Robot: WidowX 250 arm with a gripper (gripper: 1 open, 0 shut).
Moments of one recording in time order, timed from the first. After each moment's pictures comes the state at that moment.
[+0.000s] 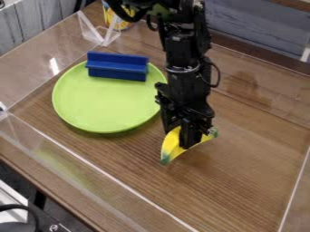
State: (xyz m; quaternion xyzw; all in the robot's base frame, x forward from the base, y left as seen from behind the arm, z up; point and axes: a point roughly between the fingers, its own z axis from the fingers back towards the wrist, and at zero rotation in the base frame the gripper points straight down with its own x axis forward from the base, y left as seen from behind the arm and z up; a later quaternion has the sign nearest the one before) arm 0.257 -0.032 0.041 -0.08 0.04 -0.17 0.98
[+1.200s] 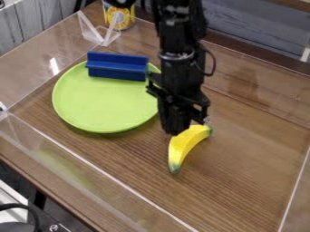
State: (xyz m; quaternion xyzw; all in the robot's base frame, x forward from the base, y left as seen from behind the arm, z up) arm 0.252 -0.015 0.056 -0.07 0.04 -0.12 0.99
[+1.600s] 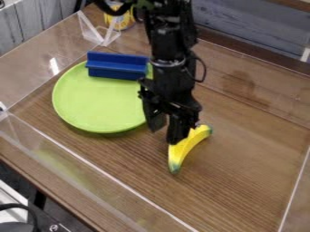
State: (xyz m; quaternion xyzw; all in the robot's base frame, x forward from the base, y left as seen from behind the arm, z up) arm 0.249 -0.005 0.051 -0.06 0.05 -0.10 0.99
